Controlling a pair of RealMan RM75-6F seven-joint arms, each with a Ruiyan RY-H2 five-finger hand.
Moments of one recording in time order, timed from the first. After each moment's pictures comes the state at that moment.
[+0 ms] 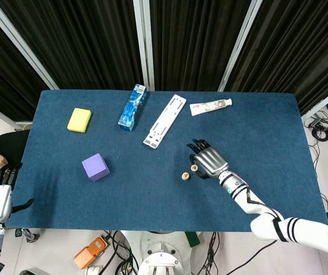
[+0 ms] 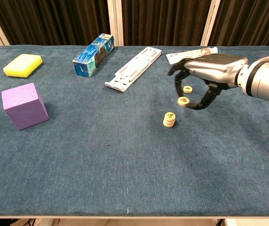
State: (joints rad) left arm -0.03 -1.32 -0.05 -1.37 1.44 1.50 -0.02; right arm 0.79 -1.49 0.11 -1.48 -1.27 0.84 -0.30
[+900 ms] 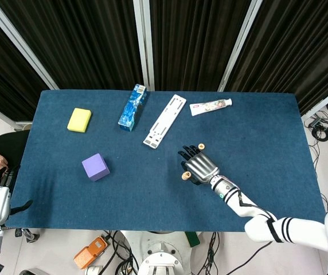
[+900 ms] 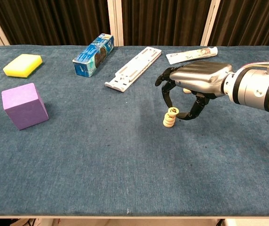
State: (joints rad) left arm -0.02 -1.34 -0.05 -1.33 1.44 1.50 -0.05; right arm 0.83 -1.52 0.09 -1.50 -1.21 0.81 -0.42
